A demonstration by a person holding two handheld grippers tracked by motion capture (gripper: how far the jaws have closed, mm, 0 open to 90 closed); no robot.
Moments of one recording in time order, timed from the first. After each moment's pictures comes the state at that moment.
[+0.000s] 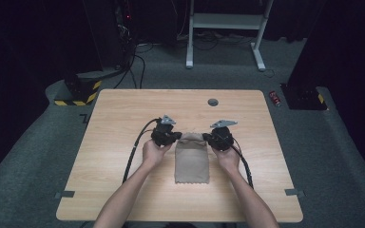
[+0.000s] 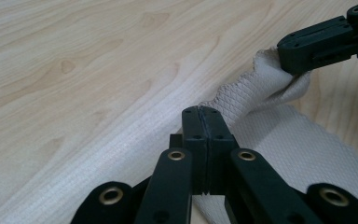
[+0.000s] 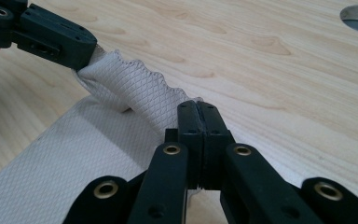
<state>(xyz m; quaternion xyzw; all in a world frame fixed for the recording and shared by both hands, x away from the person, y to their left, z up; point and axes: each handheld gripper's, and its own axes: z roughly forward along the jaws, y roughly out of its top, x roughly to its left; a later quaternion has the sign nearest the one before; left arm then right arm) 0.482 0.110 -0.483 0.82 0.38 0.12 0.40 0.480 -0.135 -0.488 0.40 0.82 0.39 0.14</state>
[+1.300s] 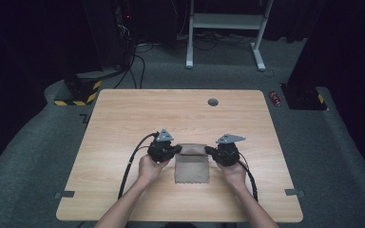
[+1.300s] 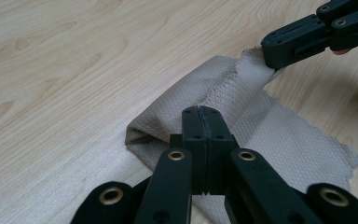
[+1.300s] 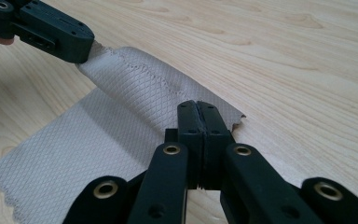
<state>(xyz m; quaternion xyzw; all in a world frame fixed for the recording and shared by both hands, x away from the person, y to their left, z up) 0.427 0.114 -0.485 0.83 0.35 0.11 0.42 0.430 -0.153 -0.494 0.37 0.82 0.42 0.13</state>
